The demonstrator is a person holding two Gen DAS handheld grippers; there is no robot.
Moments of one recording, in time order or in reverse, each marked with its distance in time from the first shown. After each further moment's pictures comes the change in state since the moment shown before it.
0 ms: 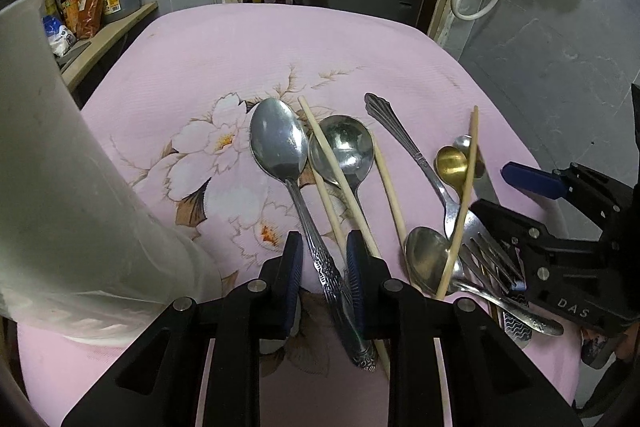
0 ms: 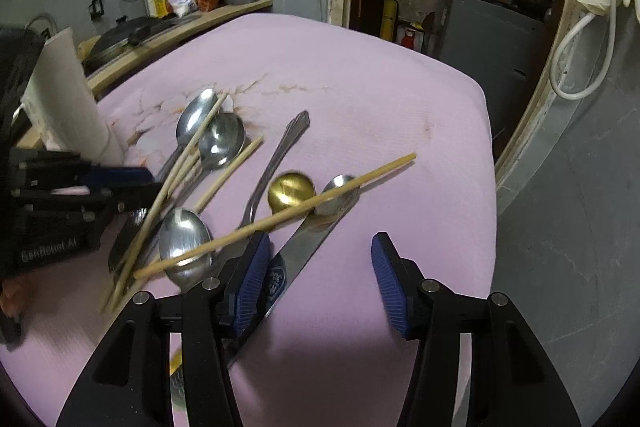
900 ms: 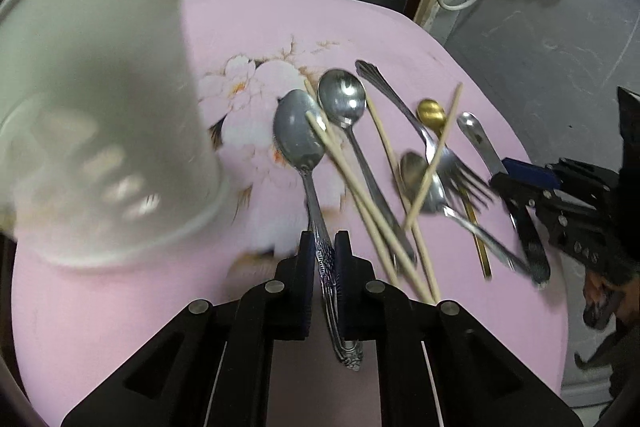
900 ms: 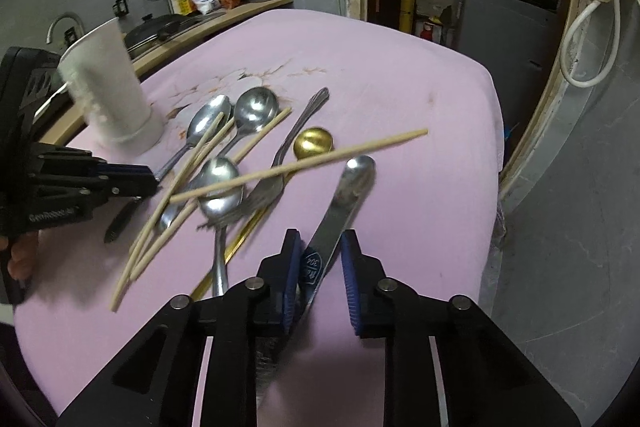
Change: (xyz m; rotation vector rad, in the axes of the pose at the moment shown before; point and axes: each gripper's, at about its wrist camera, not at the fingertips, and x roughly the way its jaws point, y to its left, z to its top) left arm -0.030 0.011 -0.037 -0.010 0.051 -0.085; right arm -0.029 -0.002 -0.029 0.007 0.017 0.098
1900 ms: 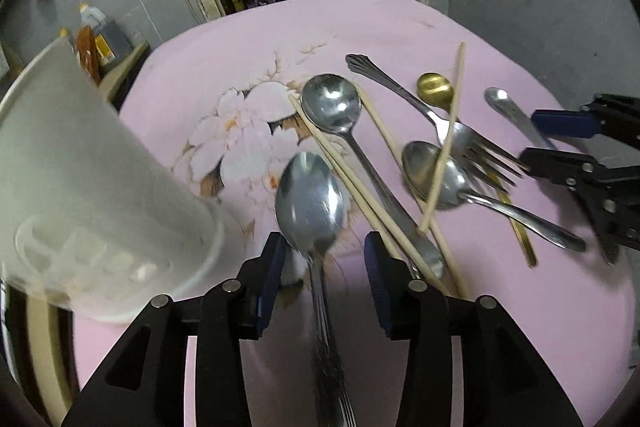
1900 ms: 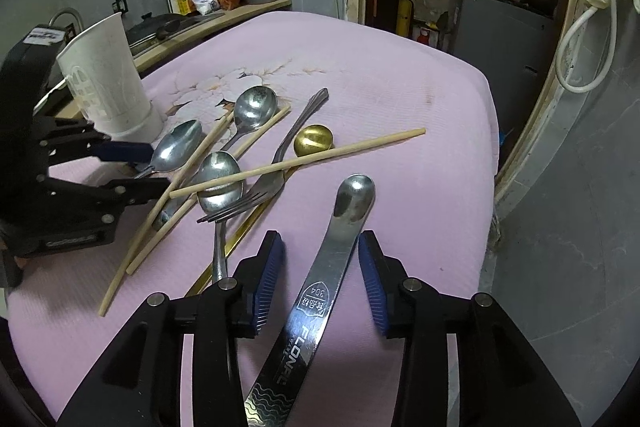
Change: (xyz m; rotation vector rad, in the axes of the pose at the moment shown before) left arm 0.017 -0.035 0.002 0.268 -0.016 0.267; right arm 0.003 0.005 -0.003 -0.011 -0.022 -0.027
